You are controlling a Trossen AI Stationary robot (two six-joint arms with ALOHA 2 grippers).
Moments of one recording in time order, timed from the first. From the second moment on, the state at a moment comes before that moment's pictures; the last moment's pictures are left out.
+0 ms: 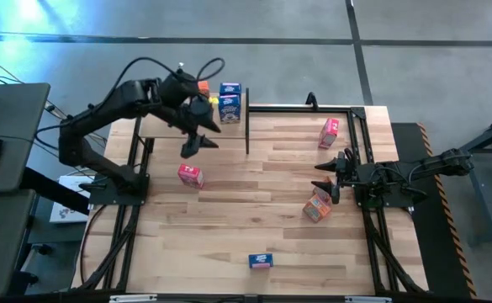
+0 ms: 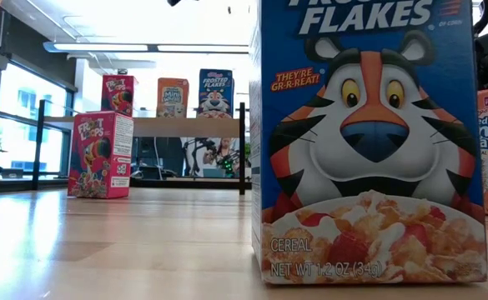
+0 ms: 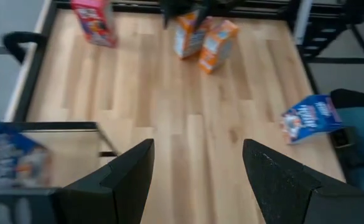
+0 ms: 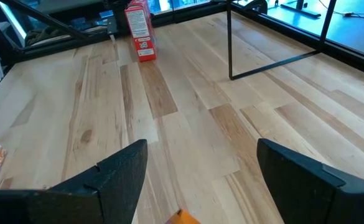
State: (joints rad) left arm 0.30 1.42 1.77 -1.15 0.31 0.20; right arm 0.21 0.25 0.13 -0.25 0.40 0.31
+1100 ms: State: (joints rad) left arm -0.08 1.42 1.77 -1.15 -0.03 -0.28; right arm 0.21 0.25 0.13 -0.21 0.41 0.31
